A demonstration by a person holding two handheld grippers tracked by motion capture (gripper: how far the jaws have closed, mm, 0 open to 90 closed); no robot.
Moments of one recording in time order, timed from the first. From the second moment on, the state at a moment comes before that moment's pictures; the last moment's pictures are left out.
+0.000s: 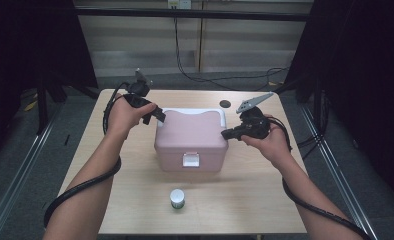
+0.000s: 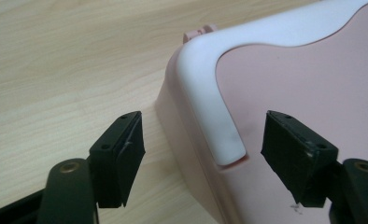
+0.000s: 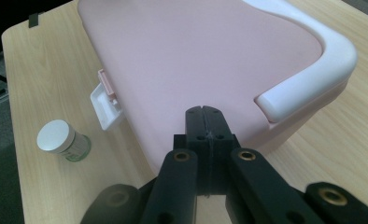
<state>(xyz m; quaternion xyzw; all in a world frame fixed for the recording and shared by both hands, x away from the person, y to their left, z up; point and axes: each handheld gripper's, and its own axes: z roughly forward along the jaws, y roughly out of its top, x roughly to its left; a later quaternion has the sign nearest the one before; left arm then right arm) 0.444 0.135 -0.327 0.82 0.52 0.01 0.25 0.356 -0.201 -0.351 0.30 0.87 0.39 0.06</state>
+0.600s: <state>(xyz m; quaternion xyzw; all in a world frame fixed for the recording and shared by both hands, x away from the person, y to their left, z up) 0.453 0.124 -0.332 0.81 0.51 0.00 0.27 0.358 -0.203 -0.352 0.30 0.87 0.39 0.05</state>
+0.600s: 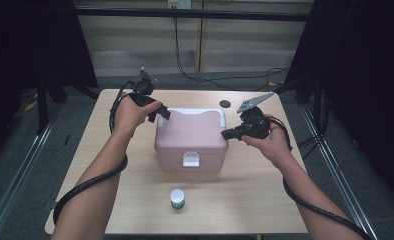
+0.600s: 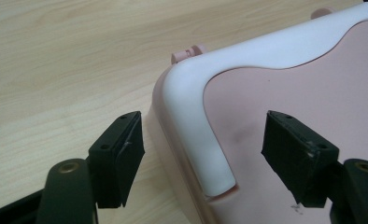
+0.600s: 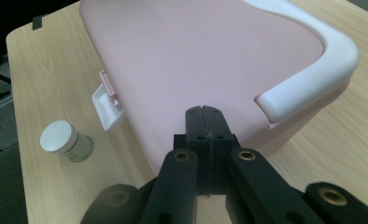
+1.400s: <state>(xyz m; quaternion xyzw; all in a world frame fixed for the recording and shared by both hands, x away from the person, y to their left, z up) 0.460 0.111 -0.346 0.81 0.51 0.00 0.29 0.358 -0.204 -0.353 0.32 0.86 0.39 0.04</state>
